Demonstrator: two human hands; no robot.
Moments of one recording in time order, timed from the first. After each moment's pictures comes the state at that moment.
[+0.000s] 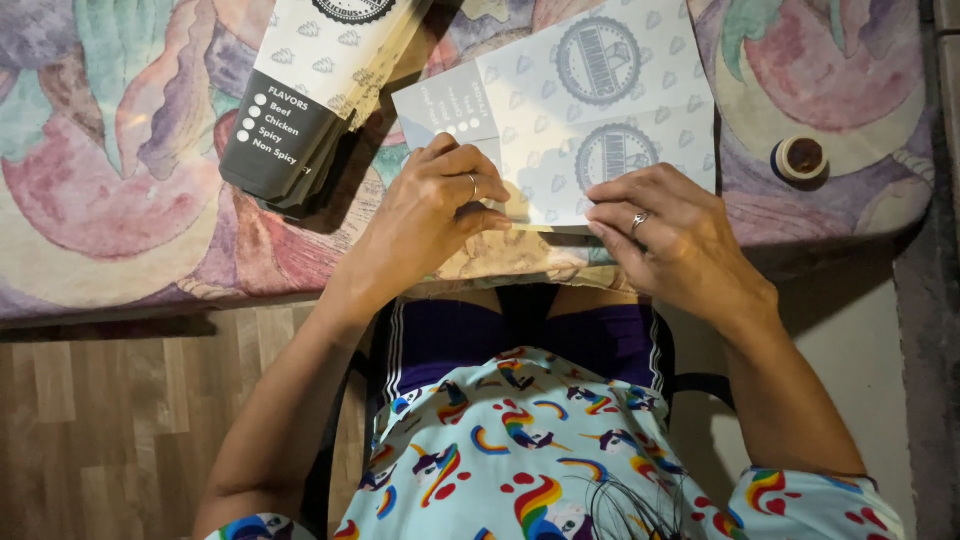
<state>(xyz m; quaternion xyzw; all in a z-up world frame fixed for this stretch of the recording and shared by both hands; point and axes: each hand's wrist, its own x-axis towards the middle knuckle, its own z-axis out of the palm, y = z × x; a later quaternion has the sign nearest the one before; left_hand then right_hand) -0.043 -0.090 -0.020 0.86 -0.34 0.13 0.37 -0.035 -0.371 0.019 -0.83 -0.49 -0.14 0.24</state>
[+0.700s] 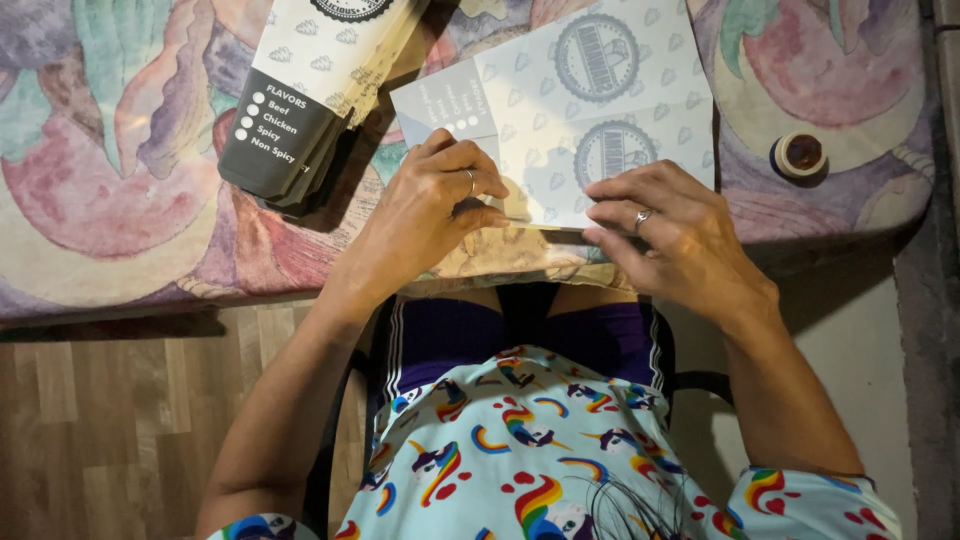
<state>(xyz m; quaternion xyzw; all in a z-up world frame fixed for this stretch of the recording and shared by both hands) -0.042 -0.090 -0.019 0.86 -0.34 0.12 0.37 -0.037 -0.372 0.017 -0.83 -0.47 -0.13 0.26</state>
